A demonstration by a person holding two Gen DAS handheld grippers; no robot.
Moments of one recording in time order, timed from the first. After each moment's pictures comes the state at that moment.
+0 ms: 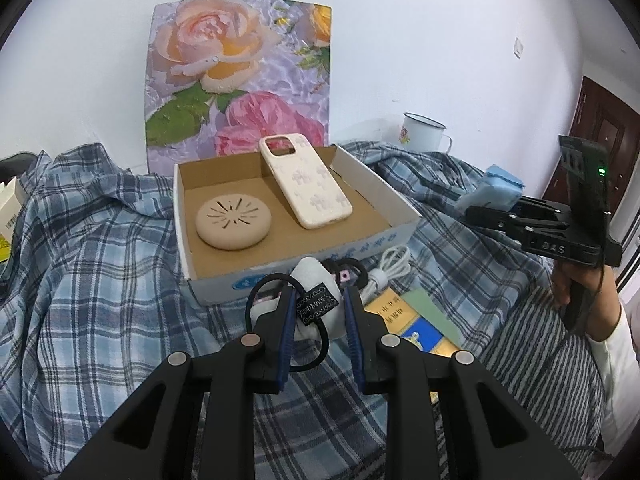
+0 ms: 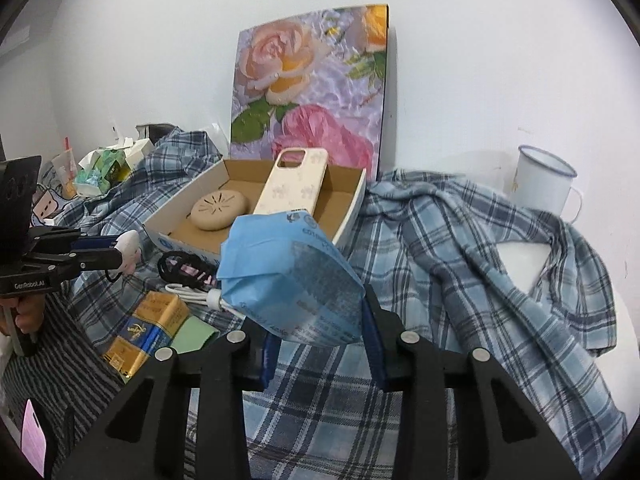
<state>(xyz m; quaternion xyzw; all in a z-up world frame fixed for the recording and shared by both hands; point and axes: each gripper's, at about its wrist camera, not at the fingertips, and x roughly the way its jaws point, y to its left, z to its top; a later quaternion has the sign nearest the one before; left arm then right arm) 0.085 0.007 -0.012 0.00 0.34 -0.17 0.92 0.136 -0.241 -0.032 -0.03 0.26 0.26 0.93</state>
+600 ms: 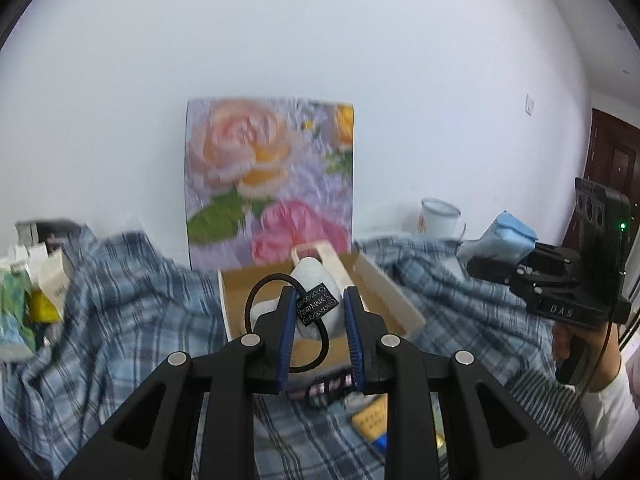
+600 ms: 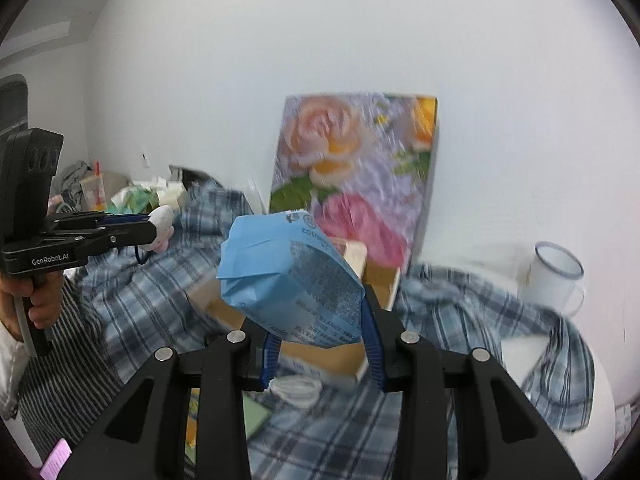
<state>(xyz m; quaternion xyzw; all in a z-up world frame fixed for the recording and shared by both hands) 0.082 0.020 0.084 -0.01 0.23 -0.13 0.97 0.120 -0.208 0.047 -0.05 0.16 0.29 0.94</state>
